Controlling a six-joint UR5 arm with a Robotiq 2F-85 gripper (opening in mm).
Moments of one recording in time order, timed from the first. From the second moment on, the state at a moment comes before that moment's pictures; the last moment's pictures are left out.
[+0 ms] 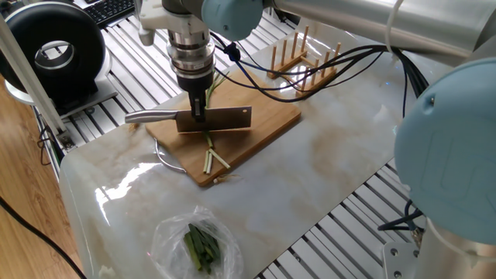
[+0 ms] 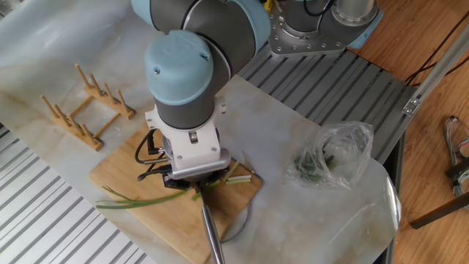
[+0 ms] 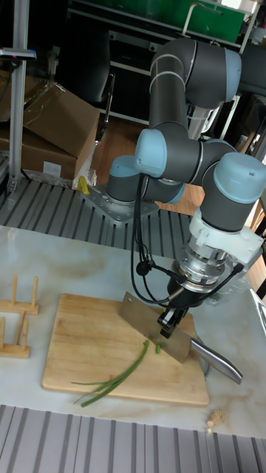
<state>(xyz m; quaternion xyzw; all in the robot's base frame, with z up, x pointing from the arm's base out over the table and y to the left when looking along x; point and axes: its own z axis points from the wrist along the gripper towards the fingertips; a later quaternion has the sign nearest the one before) 0.612 0.122 0.060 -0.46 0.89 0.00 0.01</state>
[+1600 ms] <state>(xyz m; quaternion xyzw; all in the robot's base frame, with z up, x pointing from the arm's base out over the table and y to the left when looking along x) 0.601 0.098 0.060 -0.47 0.89 -0.02 -0.01</state>
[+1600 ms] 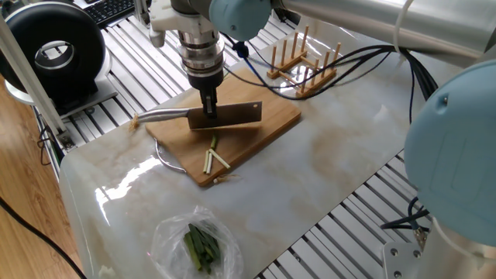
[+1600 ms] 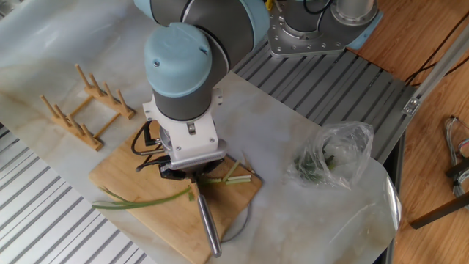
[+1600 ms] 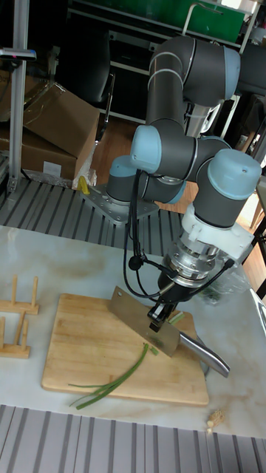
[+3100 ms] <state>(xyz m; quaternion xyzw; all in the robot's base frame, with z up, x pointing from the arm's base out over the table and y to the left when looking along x) 0.582 0.096 0.126 -0.41 0.91 0.03 -0.01</state>
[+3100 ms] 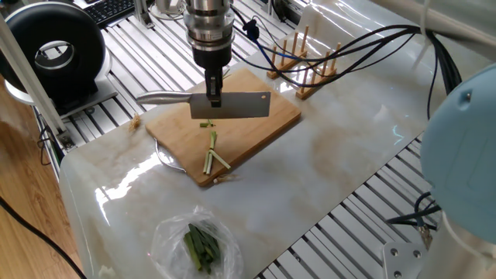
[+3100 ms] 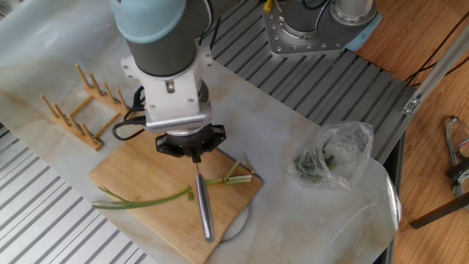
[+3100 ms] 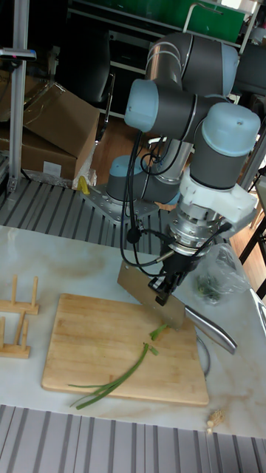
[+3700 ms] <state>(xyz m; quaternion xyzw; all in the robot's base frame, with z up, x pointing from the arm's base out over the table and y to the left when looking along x) 0.606 0.084 0.127 -0.38 0.93 0.02 0.02</state>
